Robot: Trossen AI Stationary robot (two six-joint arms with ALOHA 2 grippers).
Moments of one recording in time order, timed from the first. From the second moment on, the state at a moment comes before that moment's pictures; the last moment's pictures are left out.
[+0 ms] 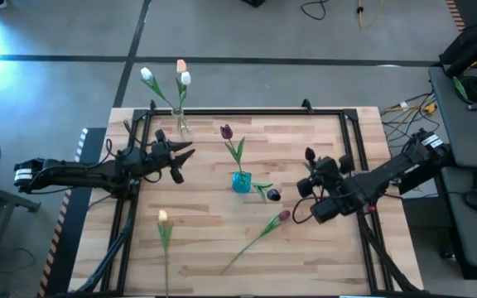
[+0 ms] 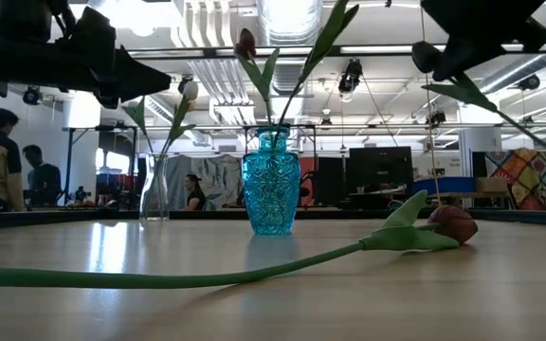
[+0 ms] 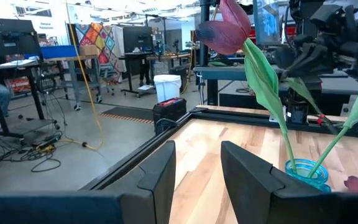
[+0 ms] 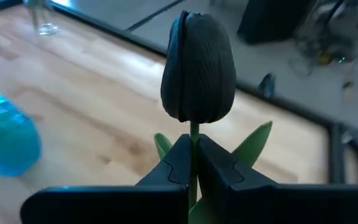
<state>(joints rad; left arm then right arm) 0.15 0.63 0.15 0.54 -0.30 0.06 0.48 1.36 1.05 -1.36 1.02 1.54</state>
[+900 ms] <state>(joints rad) 0.15 0.65 0.15 0.57 -0.29 0.04 0.40 1.15 1.02 -0.41 1.28 0.34</state>
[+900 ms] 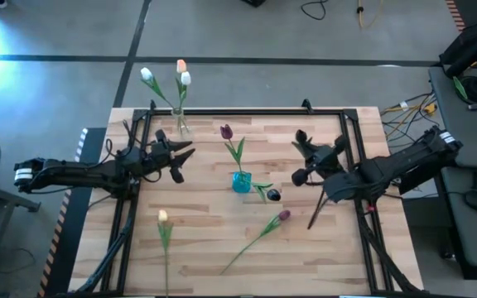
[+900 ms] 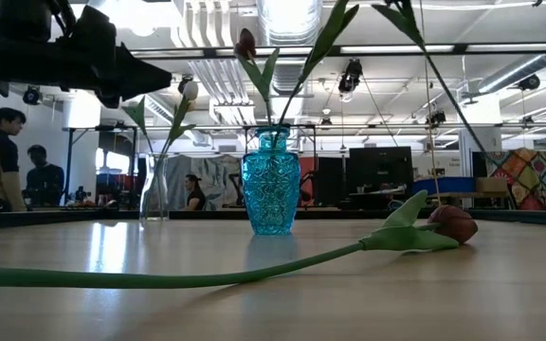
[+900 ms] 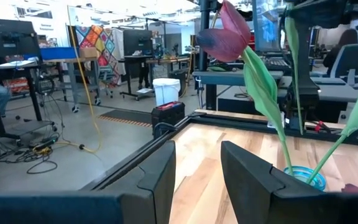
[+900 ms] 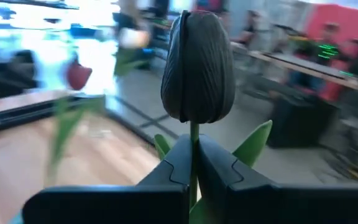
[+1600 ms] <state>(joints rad) 0.15 0.68 0.15 0.56 -0.21 0.07 0.12 1.24 0.92 0.63 0.49 -0.31</state>
